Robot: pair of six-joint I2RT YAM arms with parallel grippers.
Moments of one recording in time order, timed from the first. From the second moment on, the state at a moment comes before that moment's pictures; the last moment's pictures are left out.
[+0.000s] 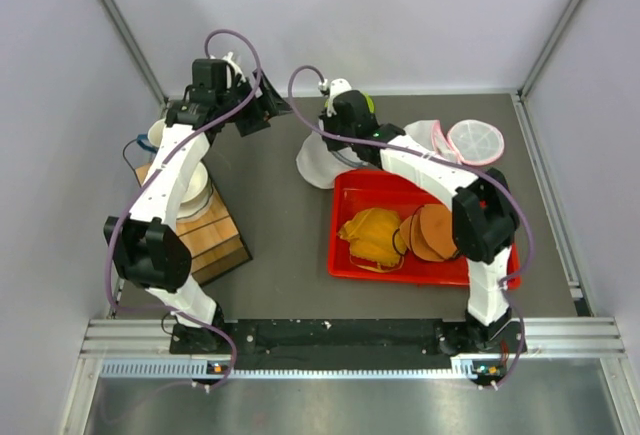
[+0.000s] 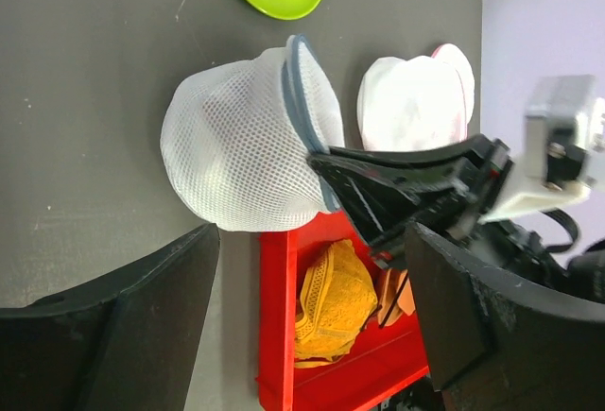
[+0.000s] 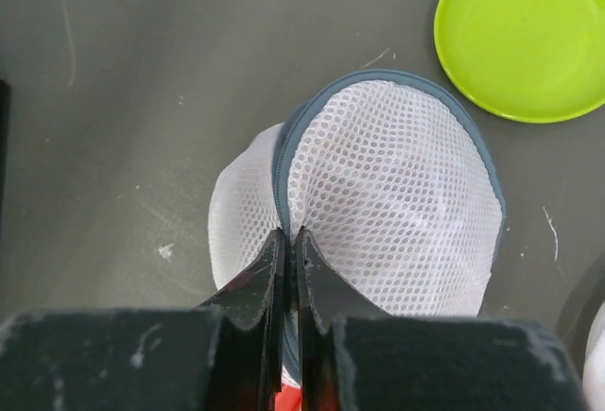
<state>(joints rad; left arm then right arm) -0.16 1.64 1.67 -0.61 0.39 -0.62 0.67 2.00 1.70 -0.23 0.09 0.18</state>
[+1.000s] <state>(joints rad) -0.22 1.83 1.49 -0.43 0.57 -0.66 0.55 1.77 1.40 -0.02 -0.17 0.36</state>
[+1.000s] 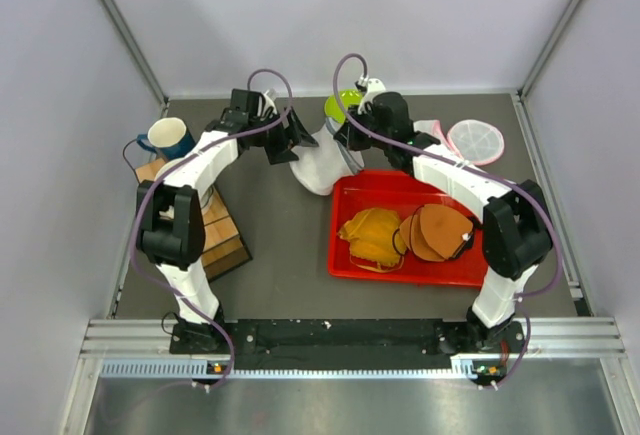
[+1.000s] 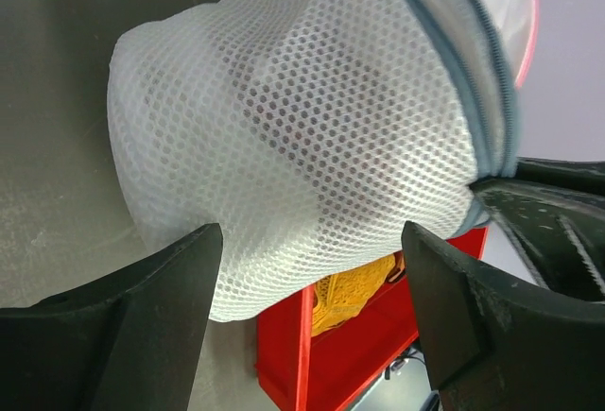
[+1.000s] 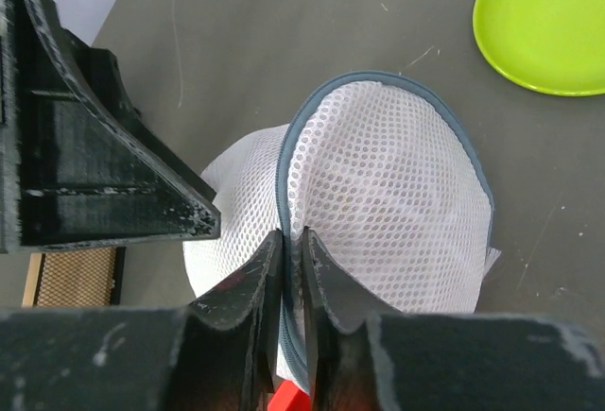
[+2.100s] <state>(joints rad) -0.22 1.86 1.44 -0.42 0.56 -0.64 0.53 1.77 1.38 0.01 -0.25 0.38</state>
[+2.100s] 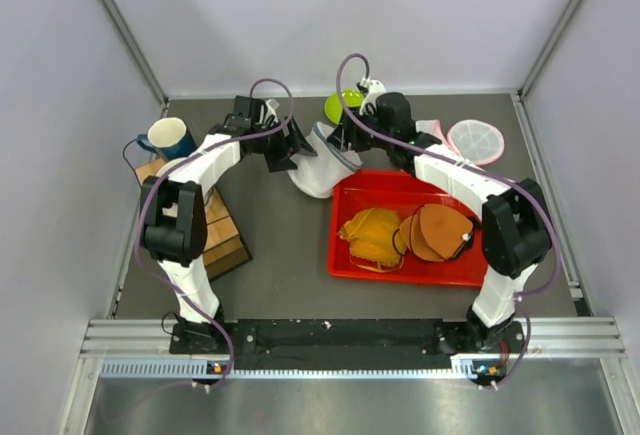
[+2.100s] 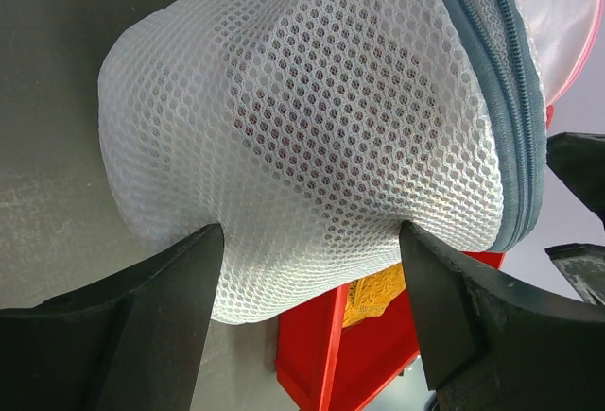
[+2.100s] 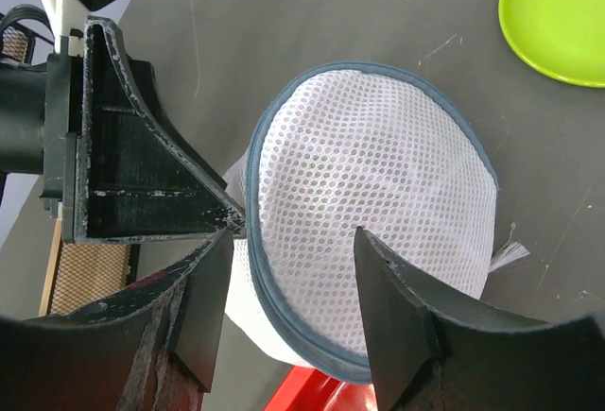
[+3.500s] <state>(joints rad) -0.22 1.87 1.43 -0.43 0.56 -0.63 0.47 1.78 1.31 0.07 -0.22 0.43</state>
